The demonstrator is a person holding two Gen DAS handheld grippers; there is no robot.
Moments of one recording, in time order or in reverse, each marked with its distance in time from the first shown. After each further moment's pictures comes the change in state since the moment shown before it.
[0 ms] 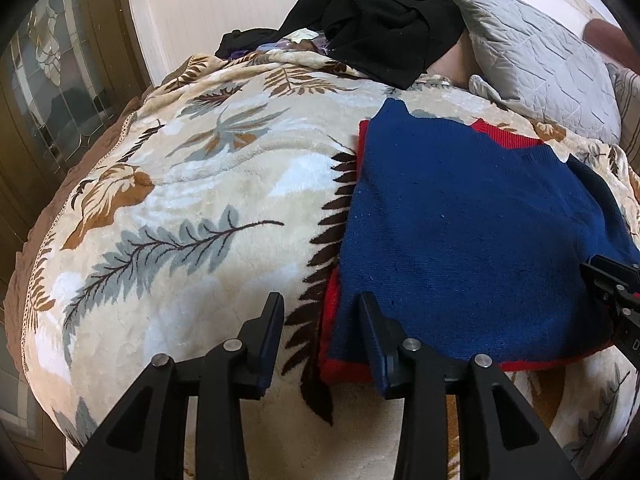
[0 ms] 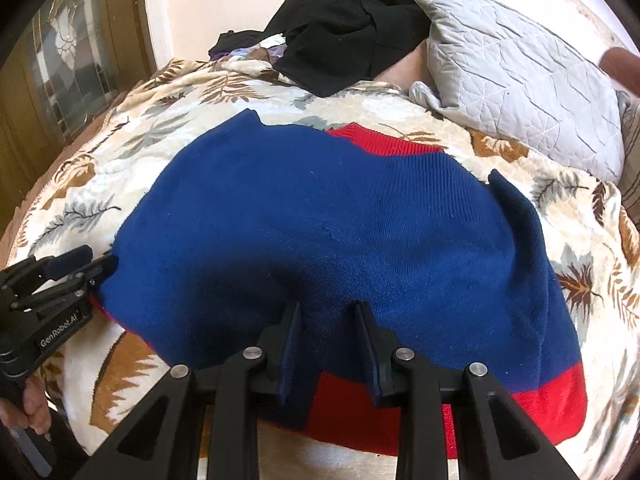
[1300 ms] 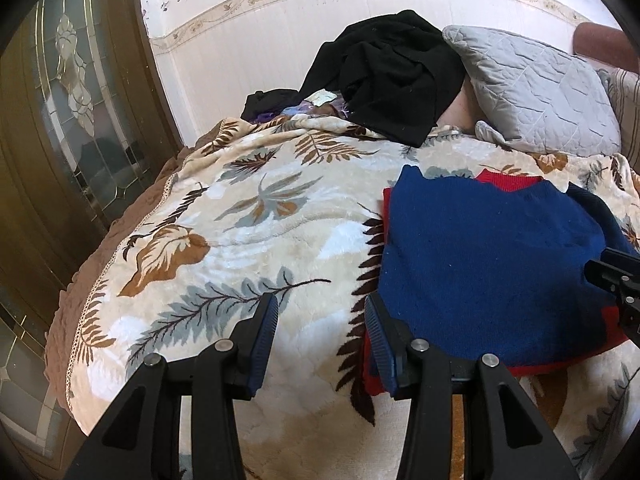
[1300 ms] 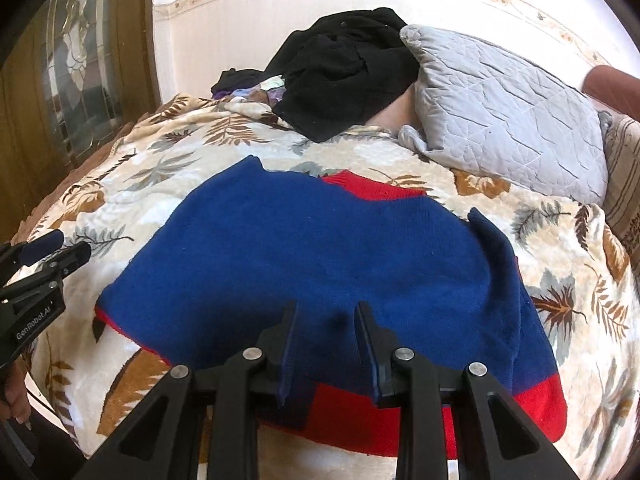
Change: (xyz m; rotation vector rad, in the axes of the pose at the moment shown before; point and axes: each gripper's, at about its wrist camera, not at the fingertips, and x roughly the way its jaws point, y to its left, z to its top) left arm -0.052 0.010 0.004 0.051 -0.203 0.115; right arm -0.027 0.003 0.003 0.001 -0.151 -0.016
